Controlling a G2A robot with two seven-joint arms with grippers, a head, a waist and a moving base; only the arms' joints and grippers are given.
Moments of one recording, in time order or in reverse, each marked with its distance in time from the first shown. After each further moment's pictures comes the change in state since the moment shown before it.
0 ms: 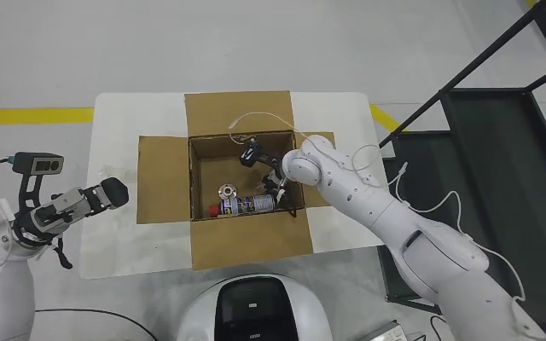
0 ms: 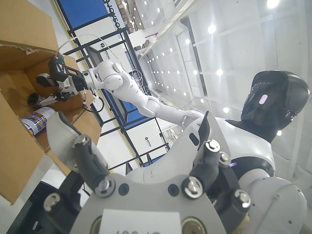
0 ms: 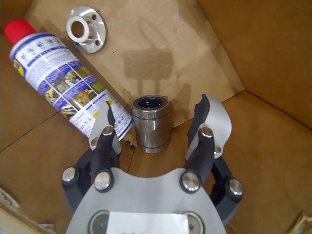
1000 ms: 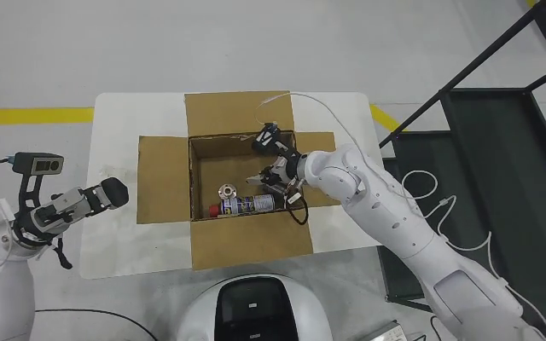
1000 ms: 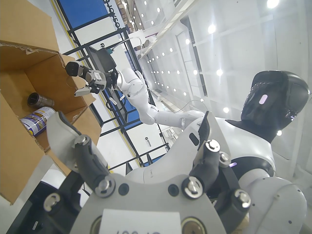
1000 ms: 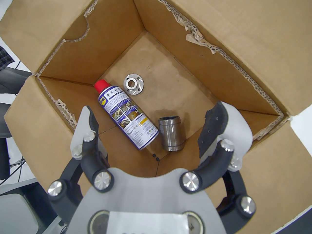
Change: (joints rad) left arm 0.000 0.000 0.000 0.000 0.000 0.000 0.000; right arm -0.295 0.183 0.338 -0.551 0.055 0.078 -0.104
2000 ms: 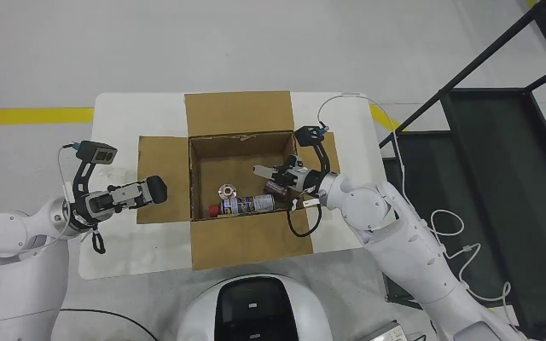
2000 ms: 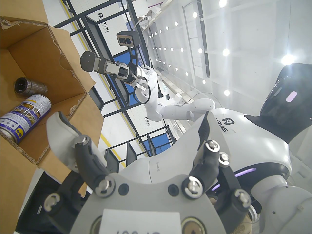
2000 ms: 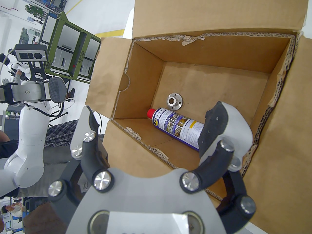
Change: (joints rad) left arm -0.136 -0.023 0.207 0.045 0.120 0.001 -0.018; right arm -0.345 0.038 0.237 -0.283 0.387 0.335 -0.211
